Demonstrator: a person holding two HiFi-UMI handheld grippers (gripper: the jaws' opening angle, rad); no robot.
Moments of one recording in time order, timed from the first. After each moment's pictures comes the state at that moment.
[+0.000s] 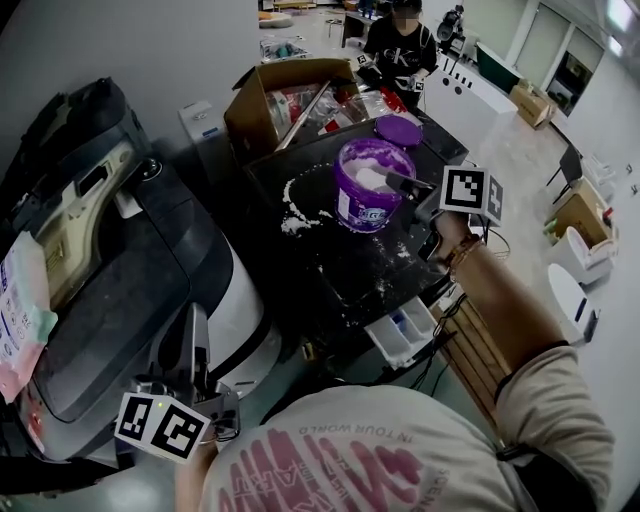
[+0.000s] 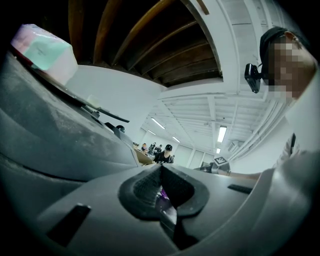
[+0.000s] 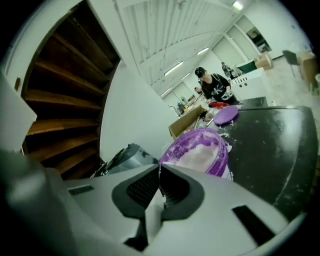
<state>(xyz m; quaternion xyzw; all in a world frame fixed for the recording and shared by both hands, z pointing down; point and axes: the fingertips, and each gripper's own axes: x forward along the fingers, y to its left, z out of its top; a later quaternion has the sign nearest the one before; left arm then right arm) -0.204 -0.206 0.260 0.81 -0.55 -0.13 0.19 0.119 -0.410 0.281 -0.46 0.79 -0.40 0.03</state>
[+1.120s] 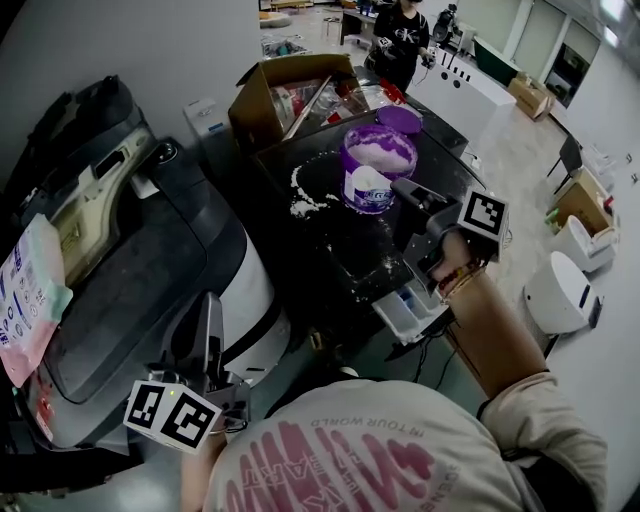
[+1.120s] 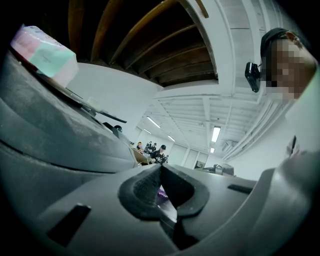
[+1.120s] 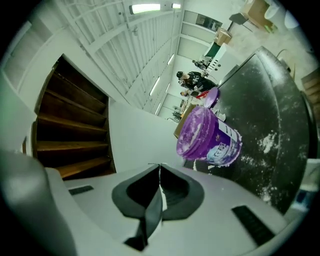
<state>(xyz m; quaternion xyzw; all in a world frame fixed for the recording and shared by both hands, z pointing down) -0.206 -0.174 0.257 0.82 -0.52 -0.13 0.19 0.101 -0.331 0.270 -0.43 0.72 -0.50 0.24</state>
